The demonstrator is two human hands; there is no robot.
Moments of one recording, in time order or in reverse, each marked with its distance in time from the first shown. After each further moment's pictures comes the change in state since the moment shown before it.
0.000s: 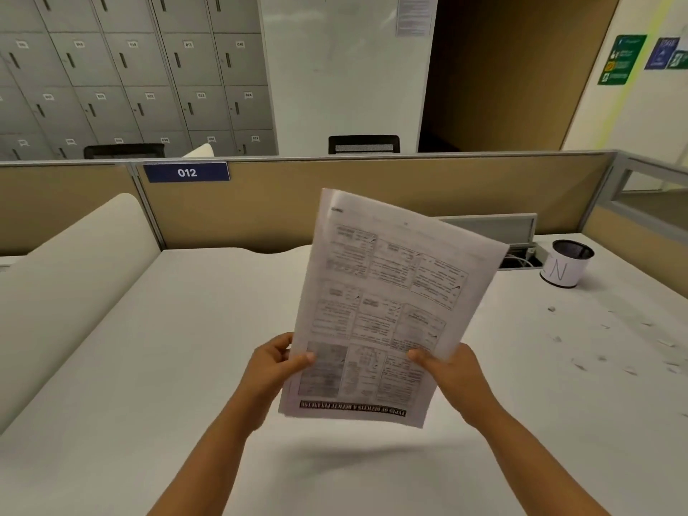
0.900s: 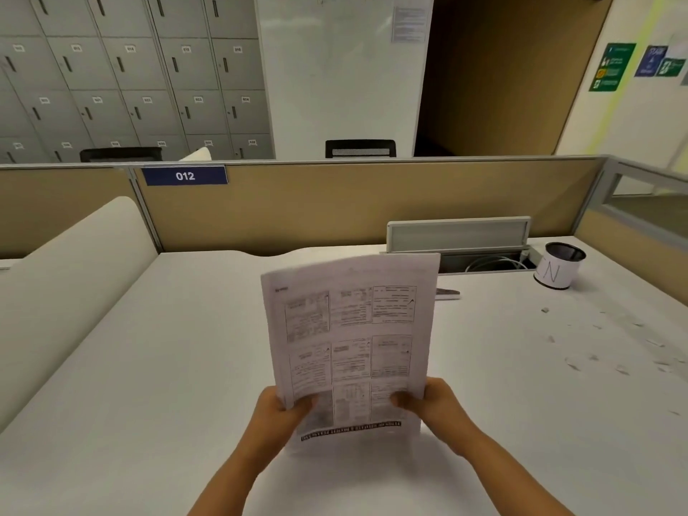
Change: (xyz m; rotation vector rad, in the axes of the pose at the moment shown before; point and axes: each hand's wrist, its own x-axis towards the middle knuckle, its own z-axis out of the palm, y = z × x) left_hand -0.027 -0.042 0.016 0.137 0.106 0.015; right_hand -0.010 0.050 0.009 -0.099 -0.200 0.155
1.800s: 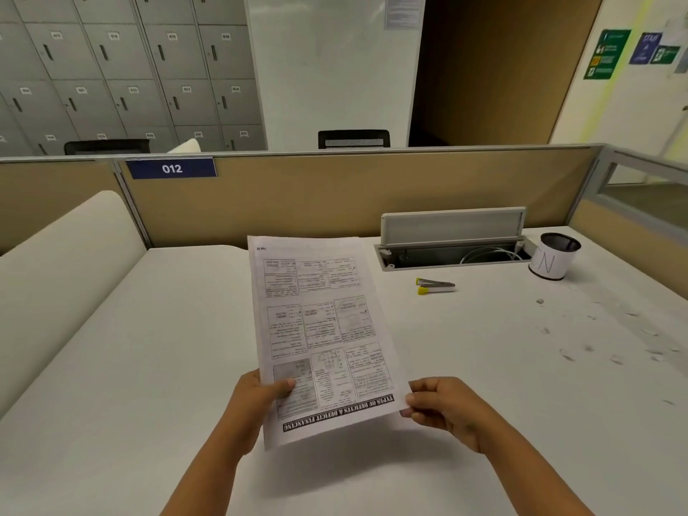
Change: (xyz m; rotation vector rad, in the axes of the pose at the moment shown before) left_hand 0.028 -0.006 -0.018 -0.189 0.038 -0.277; right_hand -0.002 0.000 -0.028 0.240 -0.074 0.380
